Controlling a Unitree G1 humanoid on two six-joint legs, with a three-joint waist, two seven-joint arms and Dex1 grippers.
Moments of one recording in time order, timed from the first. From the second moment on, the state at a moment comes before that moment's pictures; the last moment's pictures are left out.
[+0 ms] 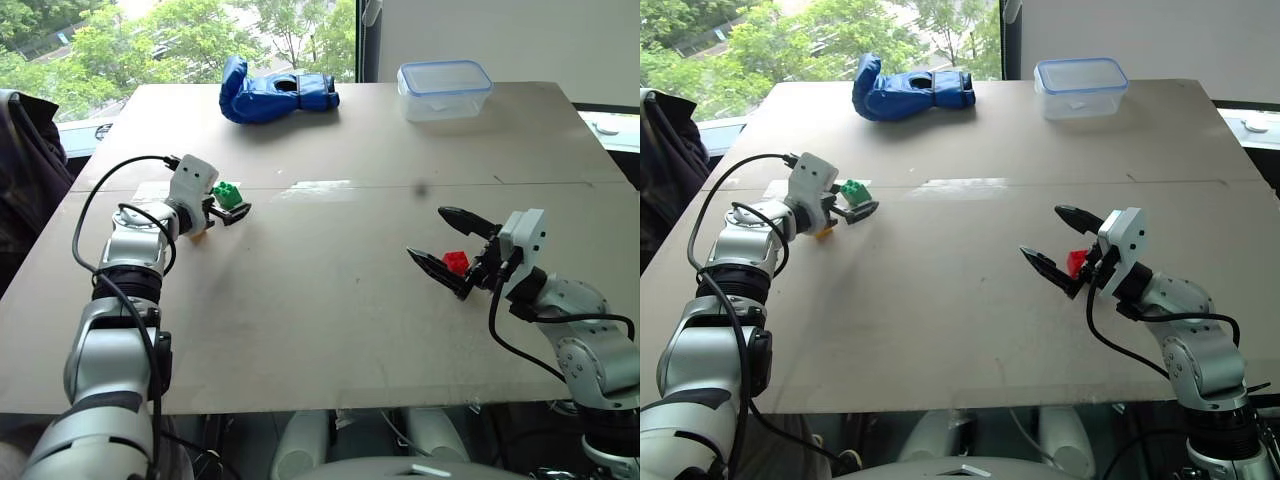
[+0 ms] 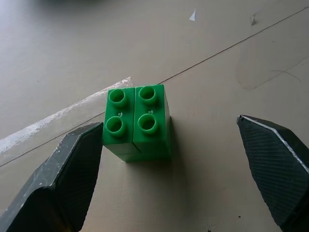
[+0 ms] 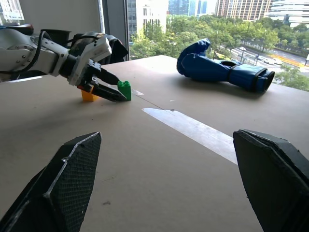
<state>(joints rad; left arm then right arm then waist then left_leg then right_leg) -0.87 0.70 0.02 0.93 -0.04 0.18 -0.73 -0.12 -0.46 -0.05 -0.45 0.51 0.31 0.72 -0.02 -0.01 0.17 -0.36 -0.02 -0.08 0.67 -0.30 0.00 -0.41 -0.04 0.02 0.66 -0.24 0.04</state>
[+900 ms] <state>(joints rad) -1.02 0.69 0.04 1.24 0.03 0.00 -0.74 -0.10 -0.46 -0.04 -0.45 0.52 0.27 0.76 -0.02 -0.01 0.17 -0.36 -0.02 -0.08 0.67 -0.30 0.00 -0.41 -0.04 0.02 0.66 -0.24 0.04</state>
